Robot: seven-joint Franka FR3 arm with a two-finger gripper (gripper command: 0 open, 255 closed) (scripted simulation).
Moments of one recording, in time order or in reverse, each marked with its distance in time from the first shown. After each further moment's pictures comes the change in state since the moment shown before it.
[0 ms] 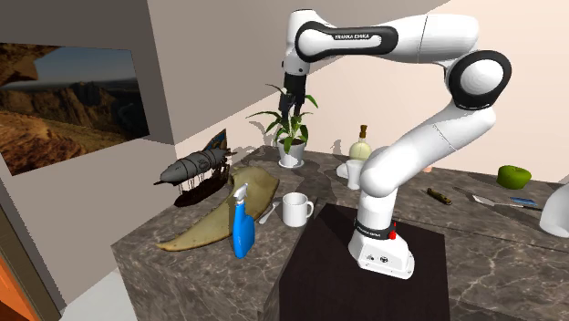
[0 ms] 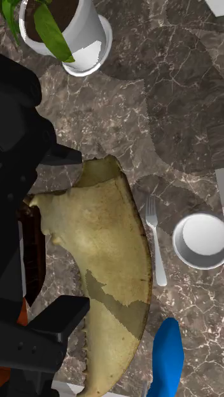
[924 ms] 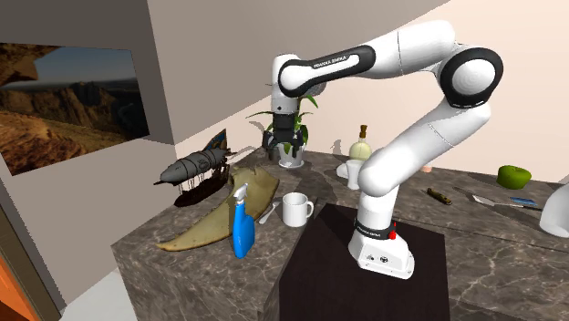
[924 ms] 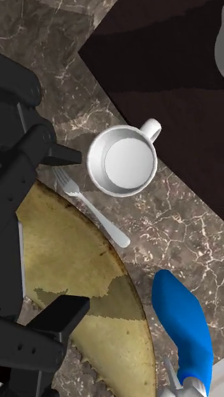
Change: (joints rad) arm -0.066 0.075 0.162 -0.228 0.297 0.120 0.588
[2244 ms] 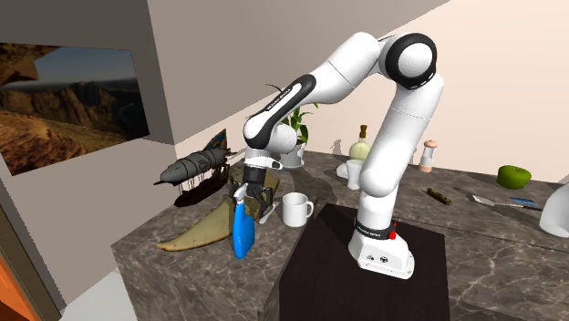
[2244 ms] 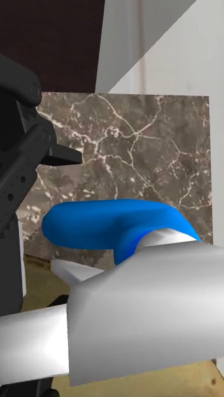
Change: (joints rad) arm 0.062 0.468 0.248 -0.073 0.599 0.531 0.618
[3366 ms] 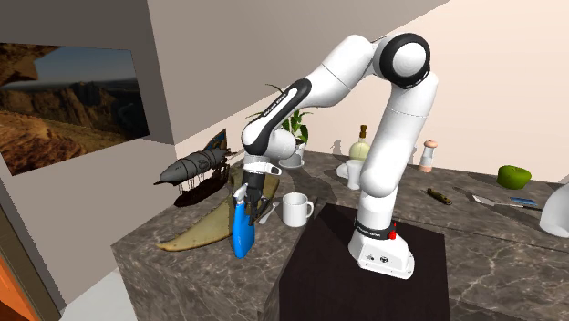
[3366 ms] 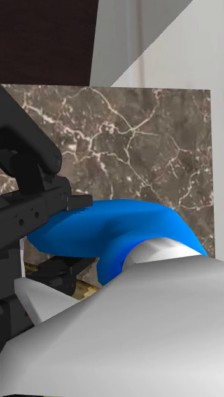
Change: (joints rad) arm 0.014 0.049 0.018 -0.003 0.030 0.058 -0.015
